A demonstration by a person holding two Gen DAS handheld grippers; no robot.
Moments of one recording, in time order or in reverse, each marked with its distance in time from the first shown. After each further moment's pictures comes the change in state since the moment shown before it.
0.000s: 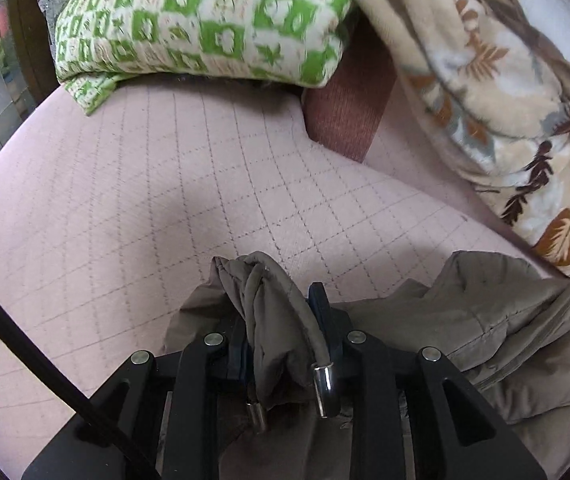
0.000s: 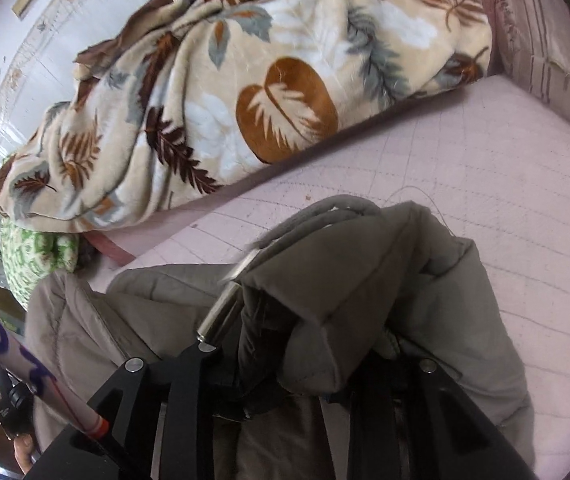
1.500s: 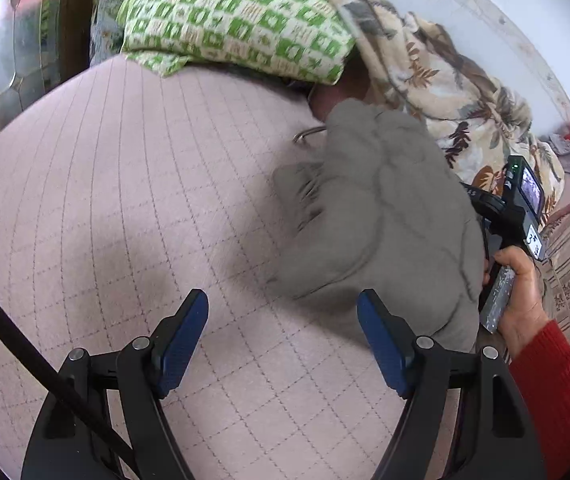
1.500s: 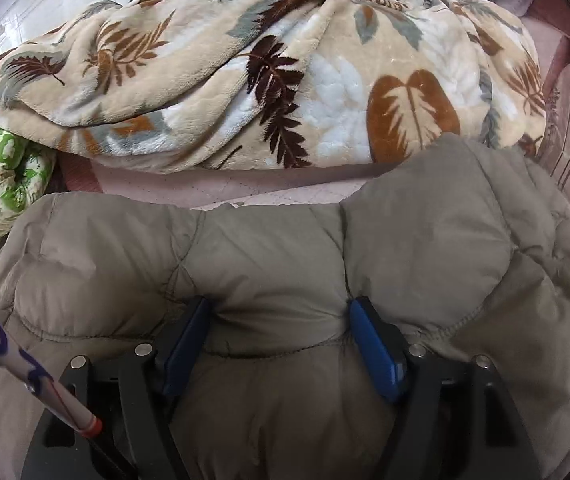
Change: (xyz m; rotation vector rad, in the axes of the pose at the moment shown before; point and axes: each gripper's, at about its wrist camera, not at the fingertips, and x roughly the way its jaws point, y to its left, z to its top) left arm -0.134 0.133 -0.169 -0.023 -0.113 -0.191; right arm 0.086 0.139 -0.047 -0.253 -0.113 -0.251
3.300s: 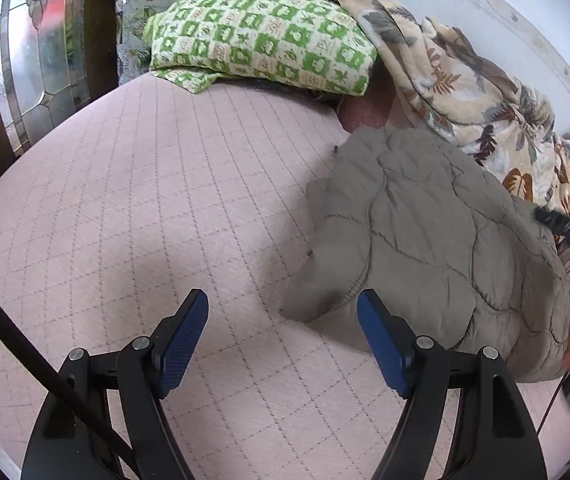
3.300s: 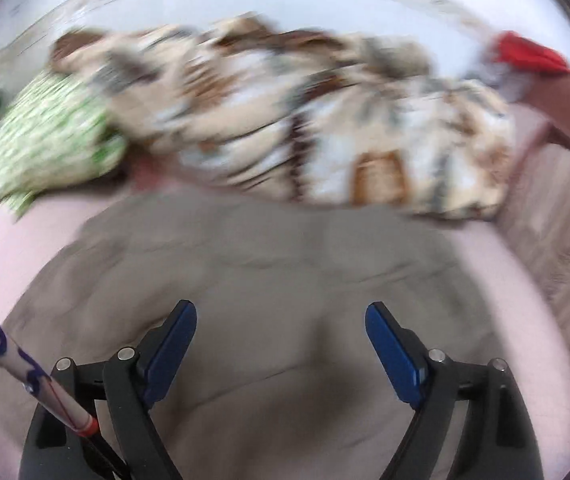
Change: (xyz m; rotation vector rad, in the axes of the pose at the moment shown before) left arm -0.012 0.002 -0.009 0.017 -0.080 0.138; right arm -0.143 0.018 -0.047 -0.241 -0.095 -0.010
